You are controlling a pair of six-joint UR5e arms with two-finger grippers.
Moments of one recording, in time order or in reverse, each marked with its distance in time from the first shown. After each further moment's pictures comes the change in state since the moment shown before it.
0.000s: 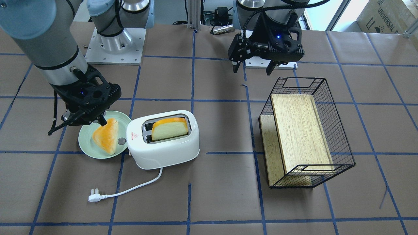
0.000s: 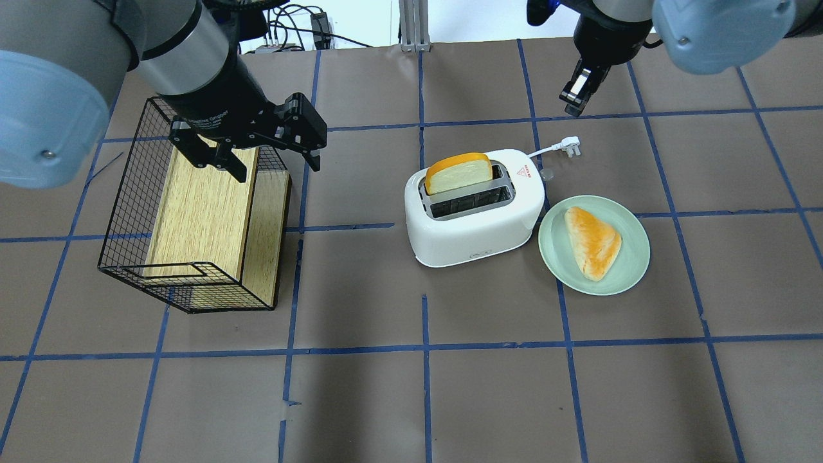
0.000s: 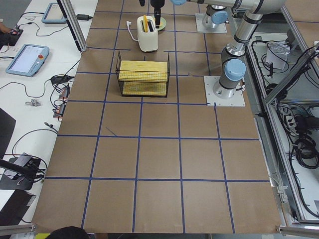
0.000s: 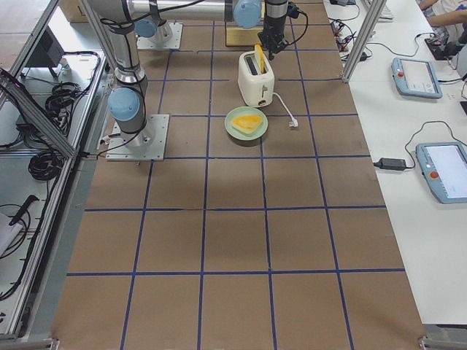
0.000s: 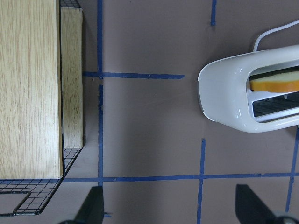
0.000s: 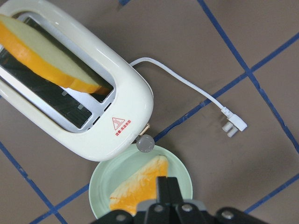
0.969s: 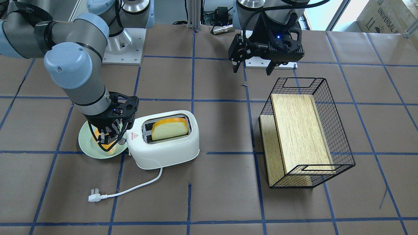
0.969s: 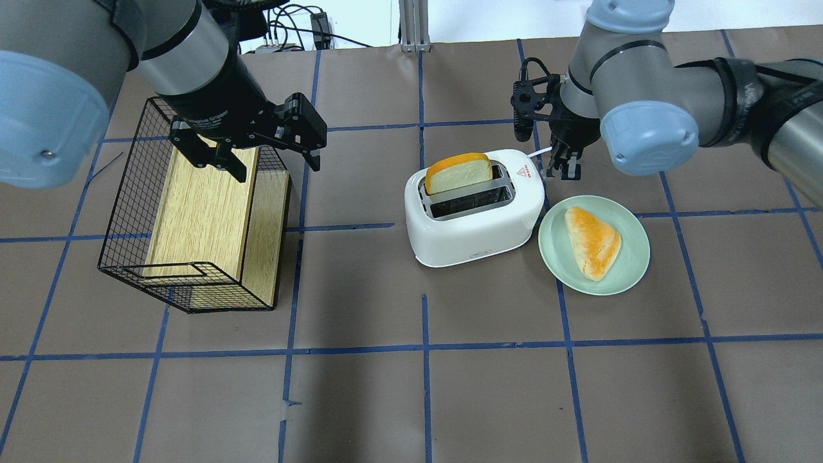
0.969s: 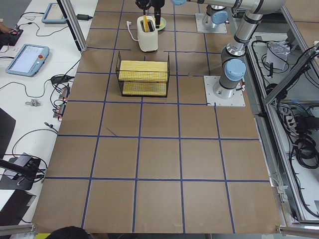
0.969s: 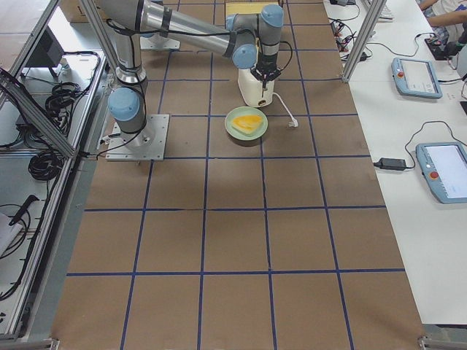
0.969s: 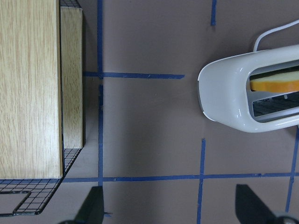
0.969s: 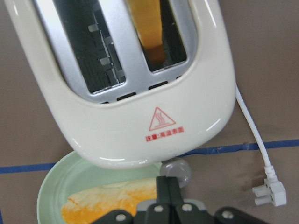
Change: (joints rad) left arm 0.000 0.000 0.000 0.000 0.000 0.000; right arm 0.001 0.034 0.270 -0.281 0.003 -0.498
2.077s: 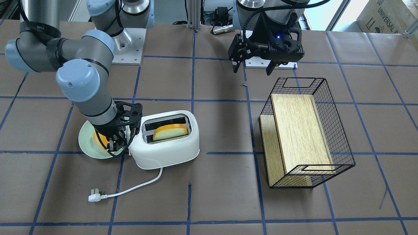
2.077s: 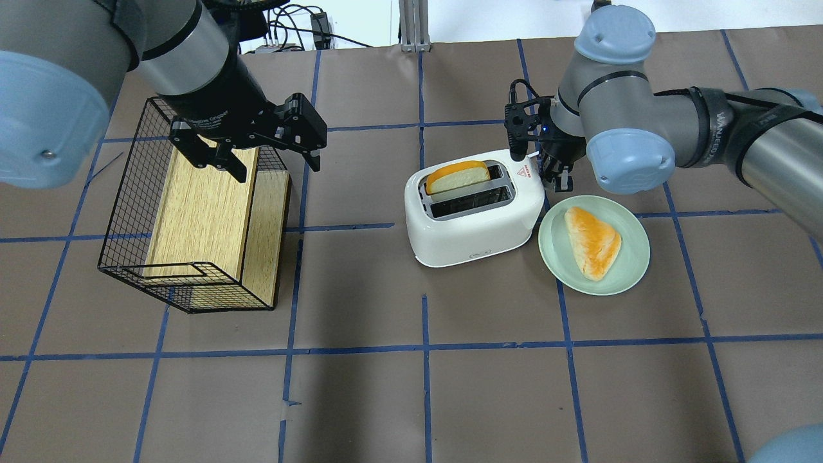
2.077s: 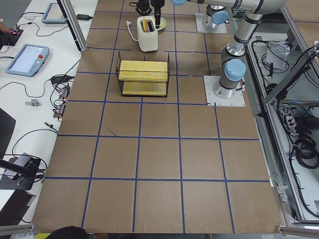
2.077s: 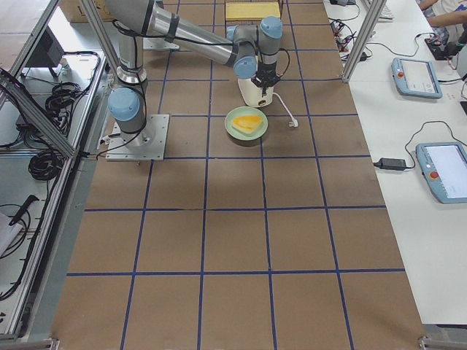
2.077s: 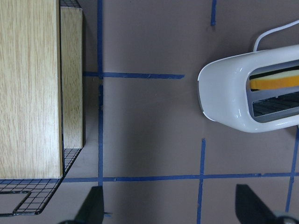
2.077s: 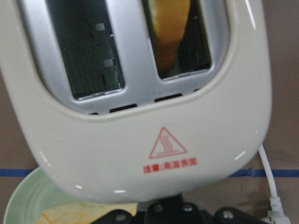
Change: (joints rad) left arm 0.000 0.000 0.000 0.000 0.000 0.000; right arm 0.001 0.050 0.046 -0.107 0.019 -0.100
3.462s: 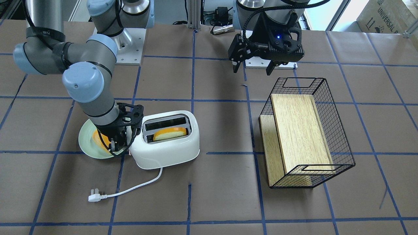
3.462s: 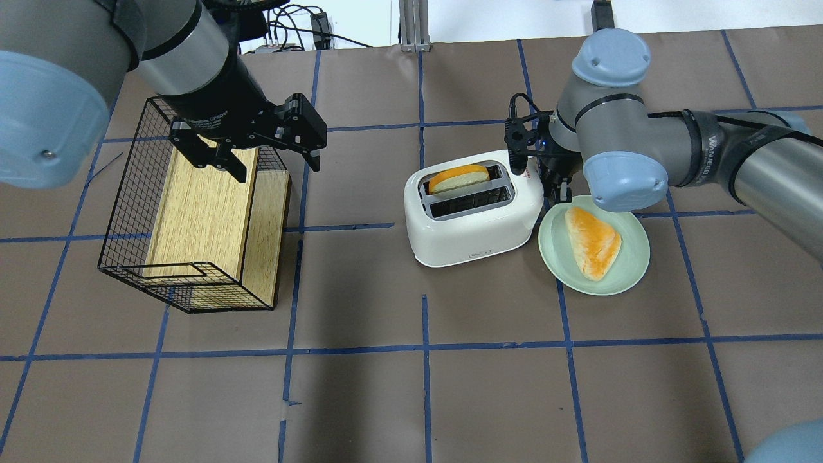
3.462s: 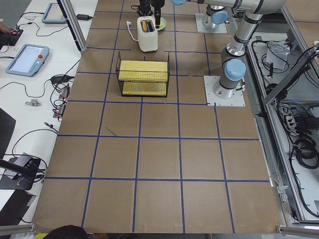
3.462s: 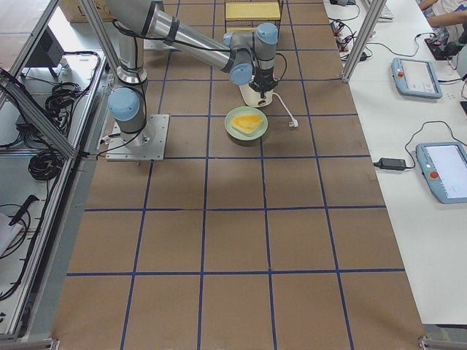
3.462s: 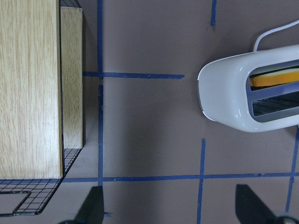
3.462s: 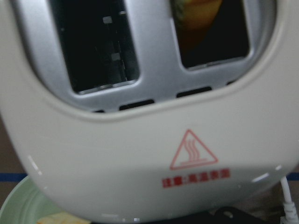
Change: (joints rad) left arm 0.000 0.000 0.000 0.000 0.000 0.000; right arm -0.001 -0.006 0.045 -0.071 -0.010 0.005
